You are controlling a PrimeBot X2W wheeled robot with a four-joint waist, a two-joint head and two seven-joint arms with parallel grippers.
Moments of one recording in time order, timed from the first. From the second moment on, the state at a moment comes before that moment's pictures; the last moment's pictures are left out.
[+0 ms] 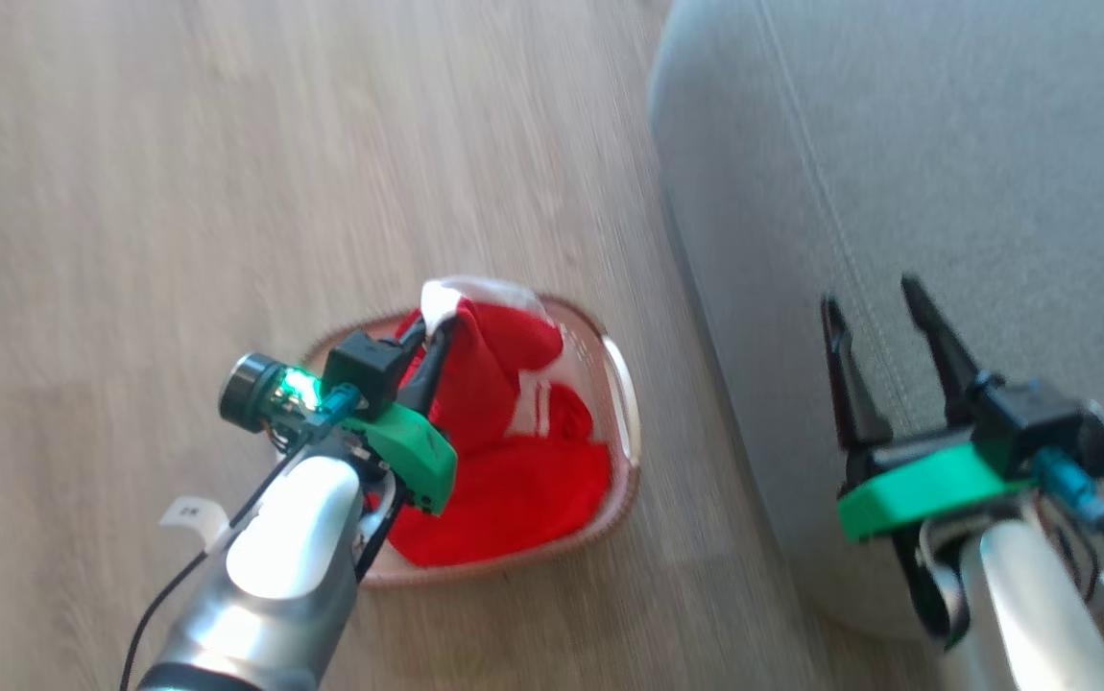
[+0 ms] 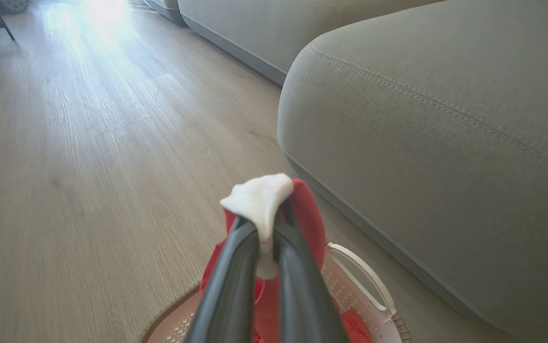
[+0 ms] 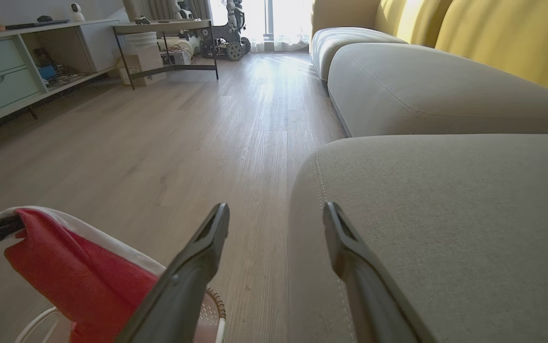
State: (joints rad) left arm -0.69 0.04 -0.51 0.85 -0.15 -0.08 -0.25; right arm -0.18 -0.05 0.04 0.17 0.09 0.13 -0.26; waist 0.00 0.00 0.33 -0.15
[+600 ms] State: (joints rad) left arm -0.67 0.04 -0.57 0.68 -0.22 -0.06 -0.10; right arm -0.01 -0.05 0.10 0.32 0.10 0.13 -0.26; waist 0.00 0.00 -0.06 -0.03
